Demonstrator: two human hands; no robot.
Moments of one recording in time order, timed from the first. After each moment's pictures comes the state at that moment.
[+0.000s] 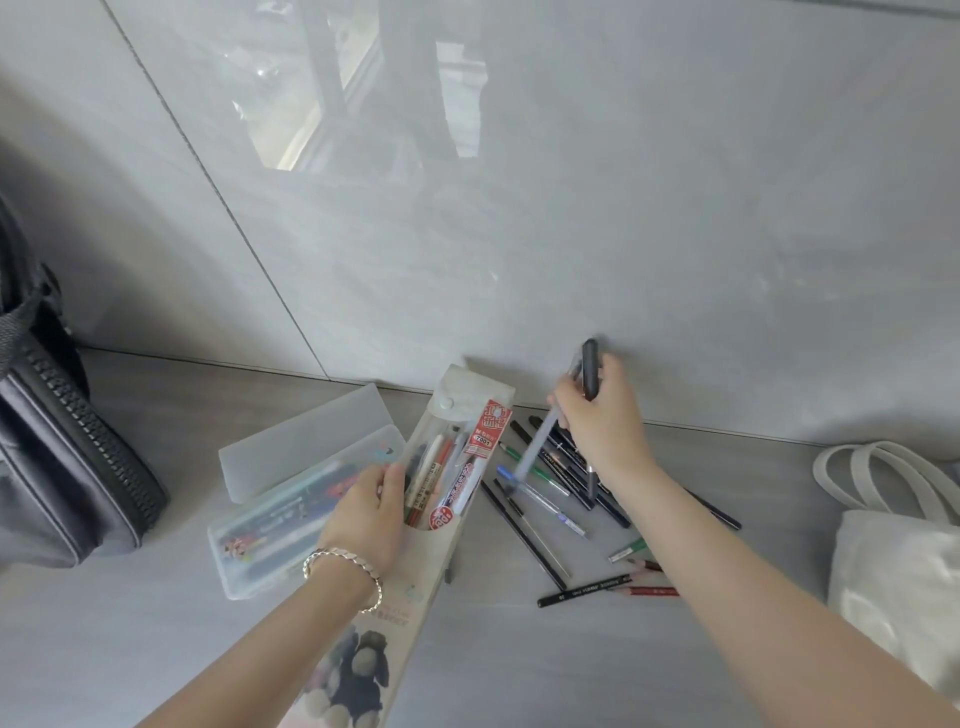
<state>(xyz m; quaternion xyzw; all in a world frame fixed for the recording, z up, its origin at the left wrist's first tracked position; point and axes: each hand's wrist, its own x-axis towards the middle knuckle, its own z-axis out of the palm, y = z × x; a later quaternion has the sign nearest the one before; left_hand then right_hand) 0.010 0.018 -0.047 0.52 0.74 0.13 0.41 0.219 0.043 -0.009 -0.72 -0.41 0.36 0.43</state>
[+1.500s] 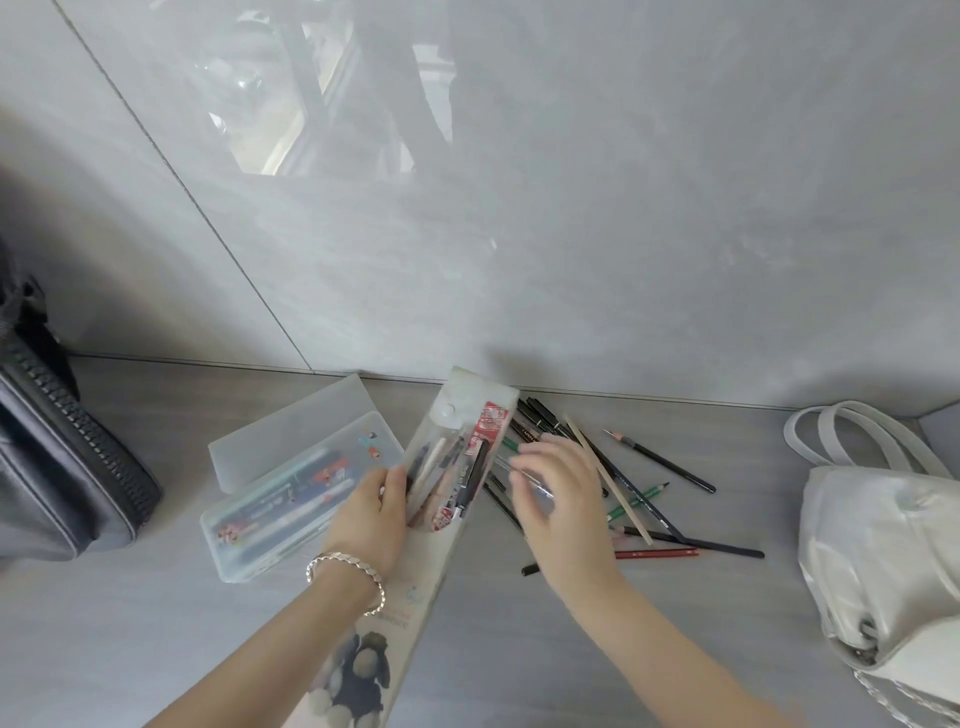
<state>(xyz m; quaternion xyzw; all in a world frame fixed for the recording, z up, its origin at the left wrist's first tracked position) 0.022 -0.010 -0.040 0.54 0.73 0.14 0.40 0.193 -0.057 -0.055 -0.67 -0.60 0.14 0.42</state>
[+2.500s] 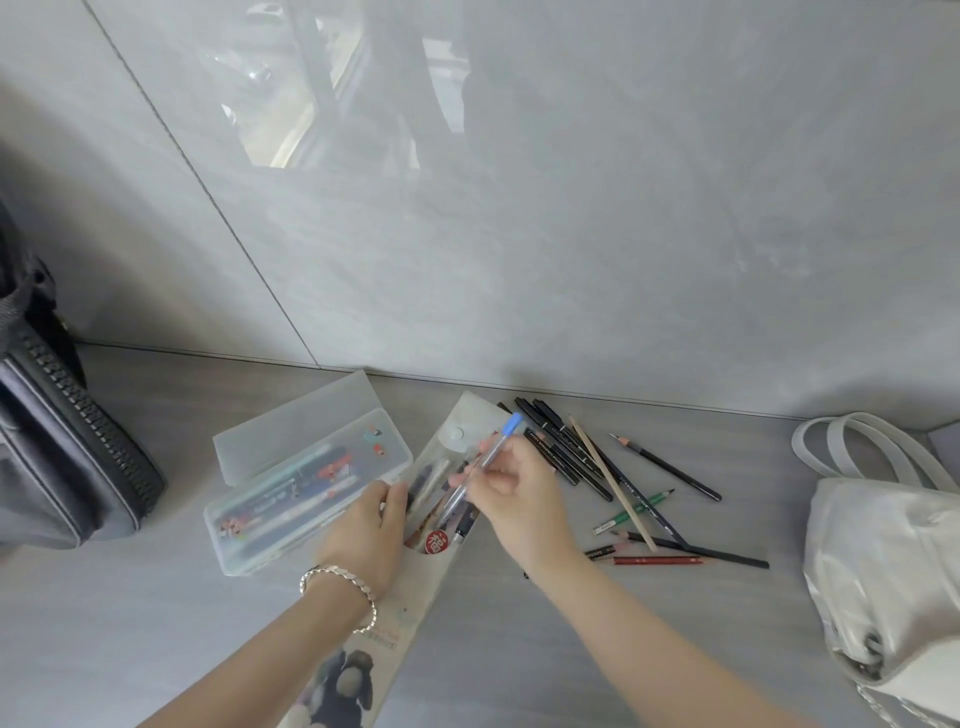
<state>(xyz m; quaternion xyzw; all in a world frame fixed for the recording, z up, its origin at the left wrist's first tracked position) 0.010 -0.018 -0.049 0.55 0.72 0.10 0.40 0.157 -0.035 -0.029 -0.59 -0.36 0.54 0.49</state>
